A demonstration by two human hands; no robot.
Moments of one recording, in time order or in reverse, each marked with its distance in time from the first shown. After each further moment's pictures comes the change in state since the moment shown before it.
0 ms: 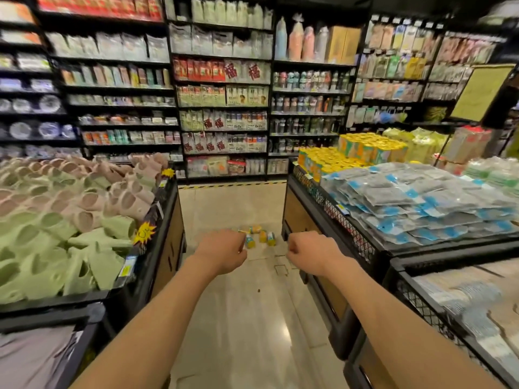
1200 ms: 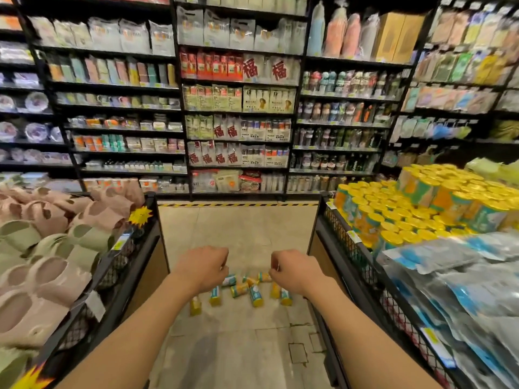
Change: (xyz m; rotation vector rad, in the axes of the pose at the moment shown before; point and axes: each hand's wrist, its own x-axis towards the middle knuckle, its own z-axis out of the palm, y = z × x) left_hand 0.550 -0.211 0.085 0.019 -0.010 -0.115; right_hand 0.619 0.095 0.008 0.034 -0.040 -0.131
